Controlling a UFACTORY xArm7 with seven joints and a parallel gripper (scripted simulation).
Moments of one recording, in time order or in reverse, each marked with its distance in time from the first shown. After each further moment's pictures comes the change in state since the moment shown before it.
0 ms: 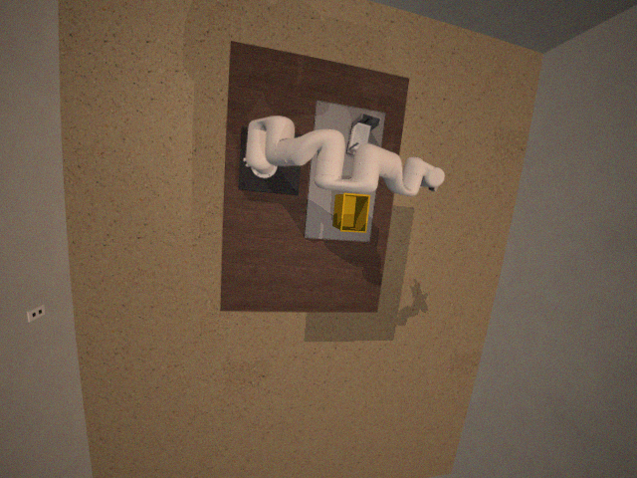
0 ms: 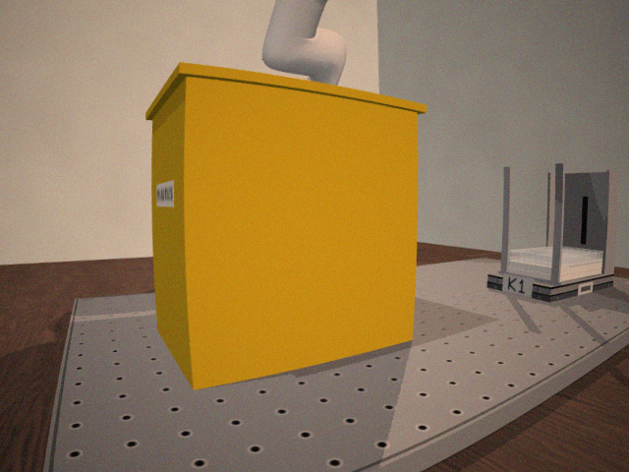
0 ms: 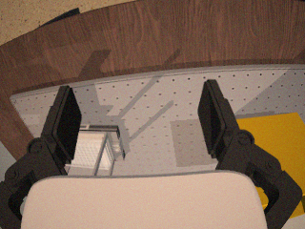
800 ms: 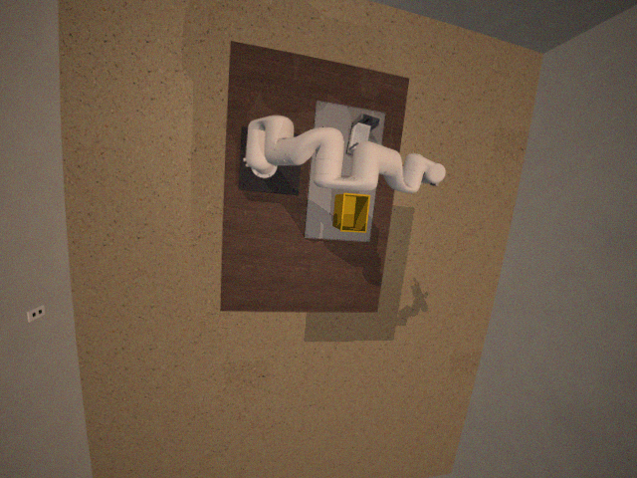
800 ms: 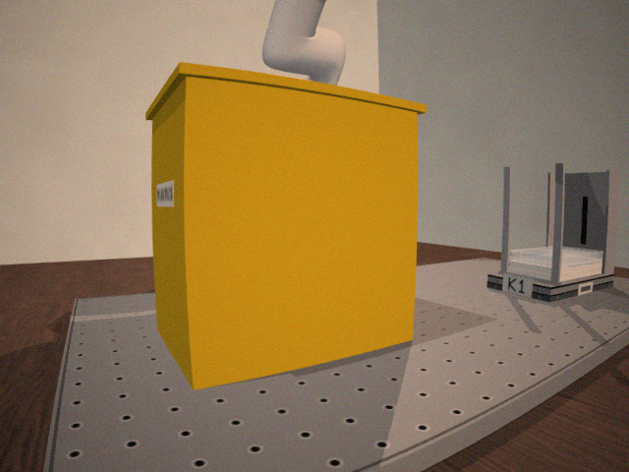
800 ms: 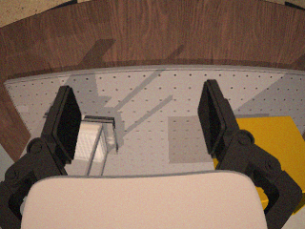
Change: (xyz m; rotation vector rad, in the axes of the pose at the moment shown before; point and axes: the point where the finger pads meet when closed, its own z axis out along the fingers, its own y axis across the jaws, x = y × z) arm -0.008 -0.013 -0.007 0.000 -0.010 -0.095
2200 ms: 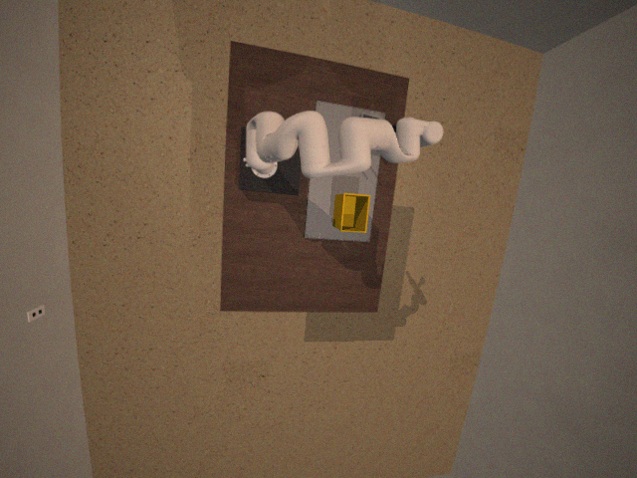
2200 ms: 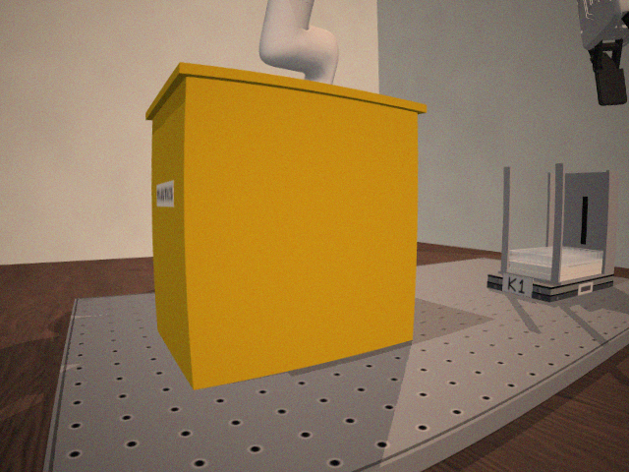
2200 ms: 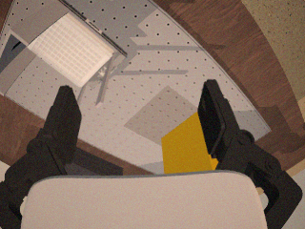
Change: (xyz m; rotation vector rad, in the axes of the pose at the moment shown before) arm -0.096 -0.112 -0.049 0.012 -0.099 -0.803
